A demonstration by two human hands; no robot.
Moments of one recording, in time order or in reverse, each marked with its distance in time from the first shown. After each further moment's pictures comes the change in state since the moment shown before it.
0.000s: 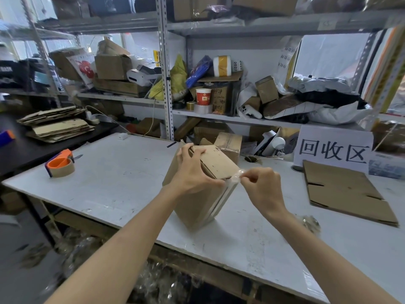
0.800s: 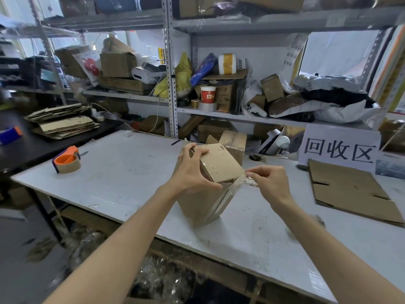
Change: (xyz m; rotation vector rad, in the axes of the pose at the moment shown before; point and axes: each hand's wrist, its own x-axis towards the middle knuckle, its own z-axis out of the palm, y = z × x) left_hand -0.008 -0.013 -0.013 -0.022 -0.063 0.039; right_hand 0.014 0.022 0.007 0.330 -0.067 0.287
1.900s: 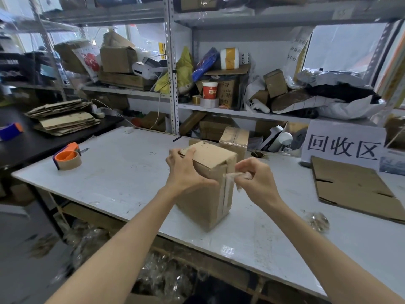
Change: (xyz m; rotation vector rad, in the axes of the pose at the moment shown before) left_hand -0.002 -0.020 0.006 0.033 0.104 -0.202; right_hand -0.015 -0.011 0.026 -0.027 -0.118 -0.168
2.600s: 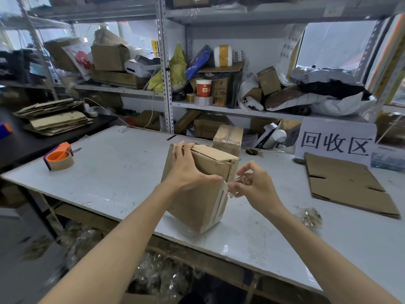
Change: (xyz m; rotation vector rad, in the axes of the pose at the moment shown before) left_hand 0.004 0.016 0.008 0.013 -0.048 0.052; right_hand -0.015 0.010 -0.015 0.010 -0.106 0.035
